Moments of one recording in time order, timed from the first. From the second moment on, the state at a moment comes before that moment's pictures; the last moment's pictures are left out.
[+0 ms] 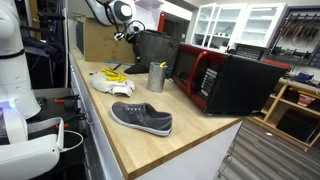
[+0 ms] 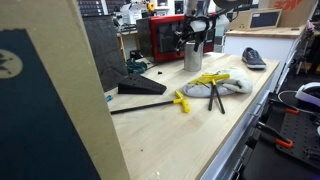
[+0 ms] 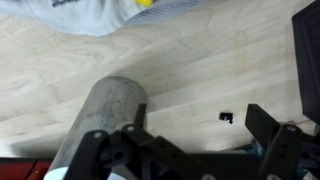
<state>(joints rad) 0.08 -0.05 0.07 -2.39 -0.37 2.59 0.80</state>
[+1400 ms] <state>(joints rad) 0.05 -0.18 -0.04 -2.16 -0.09 2.12 -0.34</state>
